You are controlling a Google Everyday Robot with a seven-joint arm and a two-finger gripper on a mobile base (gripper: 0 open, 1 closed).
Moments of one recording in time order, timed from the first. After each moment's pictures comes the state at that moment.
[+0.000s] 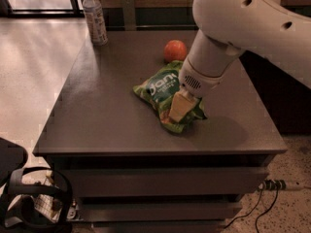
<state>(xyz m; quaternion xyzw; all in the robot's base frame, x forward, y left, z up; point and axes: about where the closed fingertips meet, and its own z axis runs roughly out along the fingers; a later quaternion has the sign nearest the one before) 0.513 -0.081 0.847 -0.45 0.88 0.05 0.12</state>
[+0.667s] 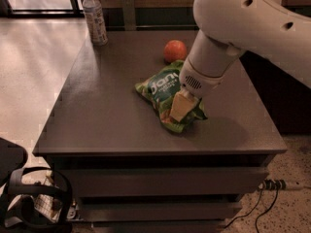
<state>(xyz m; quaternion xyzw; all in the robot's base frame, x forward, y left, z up) 0.512 -0.081 0.848 -0.45 0.88 0.05 0.12</state>
